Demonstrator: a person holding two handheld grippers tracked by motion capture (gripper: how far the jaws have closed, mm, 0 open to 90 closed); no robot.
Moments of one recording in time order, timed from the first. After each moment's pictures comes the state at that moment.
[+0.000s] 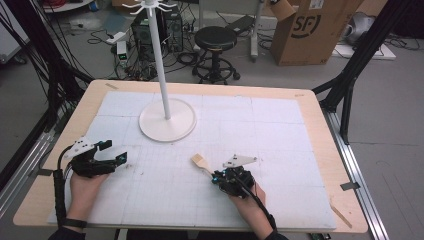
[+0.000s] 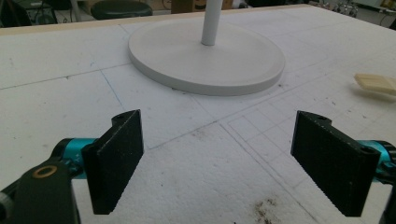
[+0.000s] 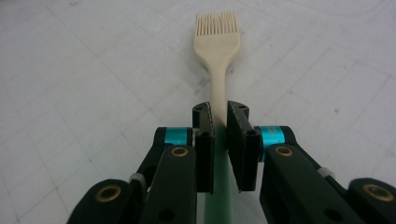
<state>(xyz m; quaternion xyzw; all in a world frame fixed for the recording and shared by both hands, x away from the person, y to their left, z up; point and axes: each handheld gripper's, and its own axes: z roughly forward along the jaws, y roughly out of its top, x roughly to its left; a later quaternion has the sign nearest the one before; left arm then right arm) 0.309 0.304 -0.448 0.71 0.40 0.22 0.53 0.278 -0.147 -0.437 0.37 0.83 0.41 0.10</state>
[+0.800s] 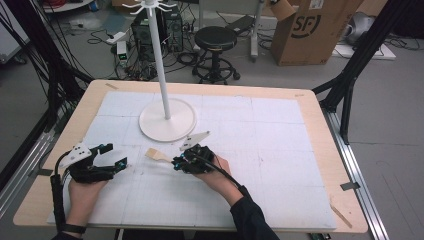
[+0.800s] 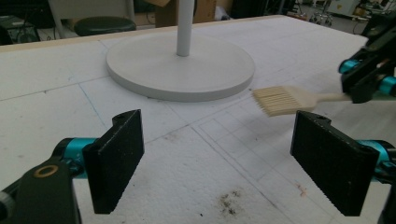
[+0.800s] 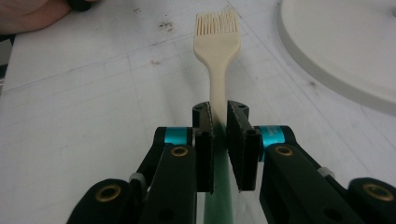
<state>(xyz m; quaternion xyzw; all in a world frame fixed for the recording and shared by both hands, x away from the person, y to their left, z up) 0.291 0.300 -0.447 0.71 0.36 0.22 0.56 0.343 -0.041 -0.423 0.17 0.89 0.43 0.04</state>
